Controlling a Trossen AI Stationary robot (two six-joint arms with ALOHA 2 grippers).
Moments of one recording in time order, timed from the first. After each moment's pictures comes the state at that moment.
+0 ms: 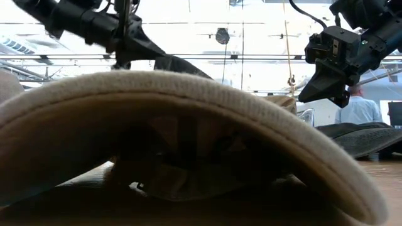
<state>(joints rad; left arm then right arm) 0.00 1.15 0.58 0.23 -0.07 -0.70 0.12 0.86 0.33 -0.10 0.21 0.74</state>
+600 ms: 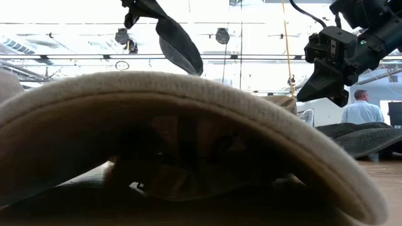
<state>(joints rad) 0.32 1.18 1.24 -0.50 0.03 -0.22 0.12 0.86 0.33 -0.09 0.24 0.74</state>
